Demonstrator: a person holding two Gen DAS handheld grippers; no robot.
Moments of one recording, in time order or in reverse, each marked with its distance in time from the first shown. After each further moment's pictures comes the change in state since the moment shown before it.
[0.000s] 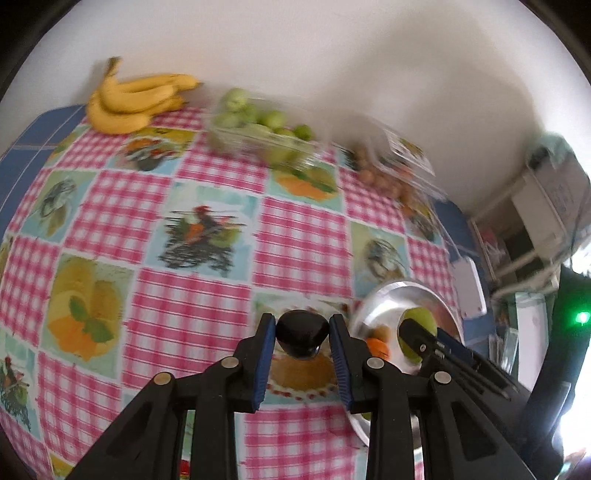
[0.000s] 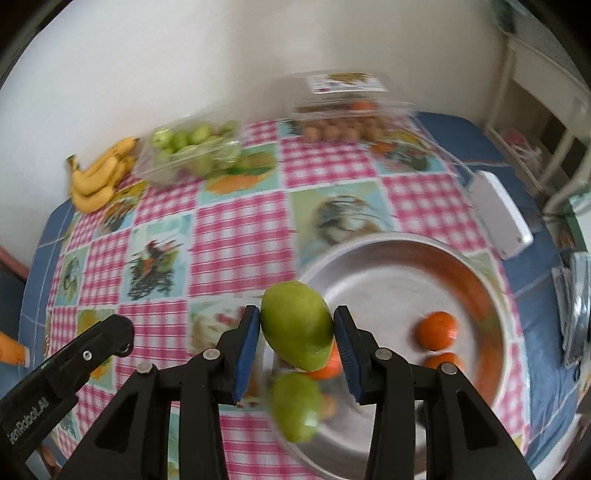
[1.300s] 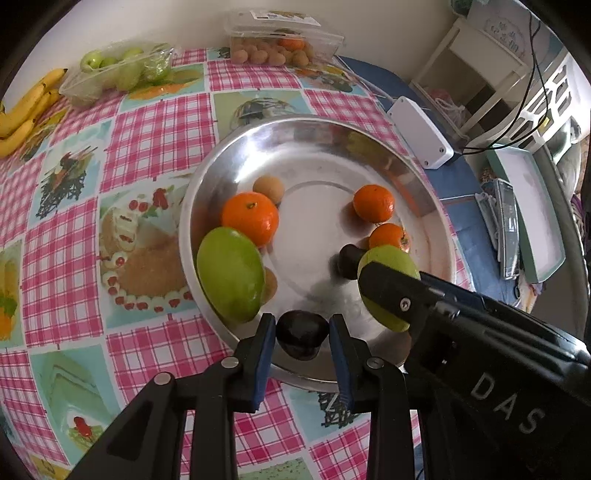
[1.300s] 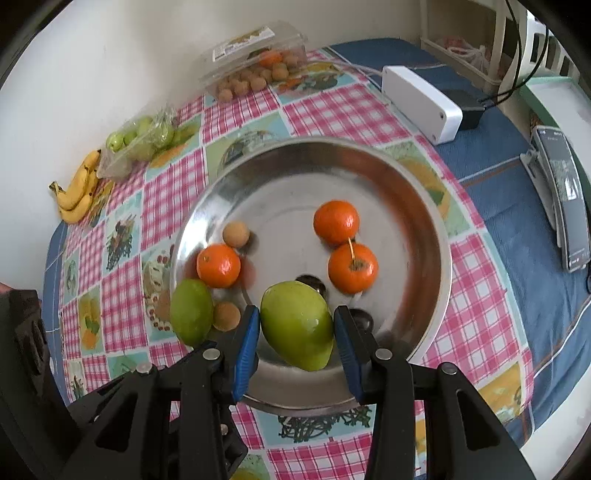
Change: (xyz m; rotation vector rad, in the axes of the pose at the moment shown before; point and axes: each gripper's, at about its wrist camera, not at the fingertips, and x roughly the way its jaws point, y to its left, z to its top) left arm 0.074 -0.106 -0.106 0.304 0.265 -0.021; right arm -0.009 -0.090 -0.062 0.186 0.149 0.076
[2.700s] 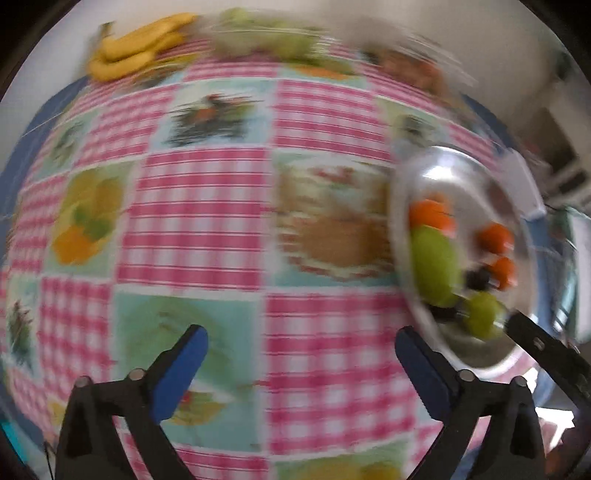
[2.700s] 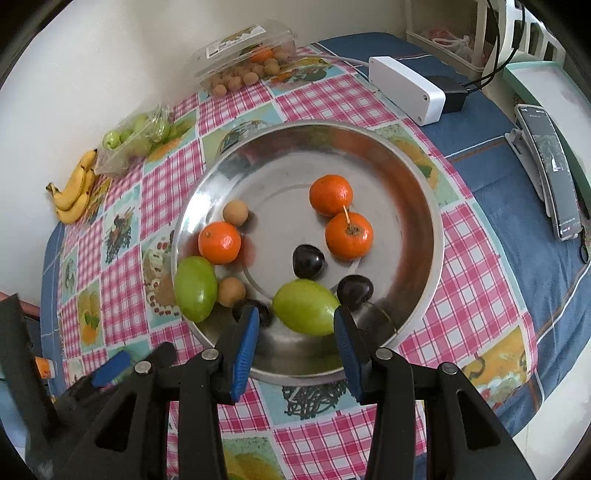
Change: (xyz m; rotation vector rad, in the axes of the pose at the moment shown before) left arm -0.036 0.113 -0.026 -0.291 -0.025 0.235; right arm -0.005 0.003 -0.020 0.014 -0.009 -0.039
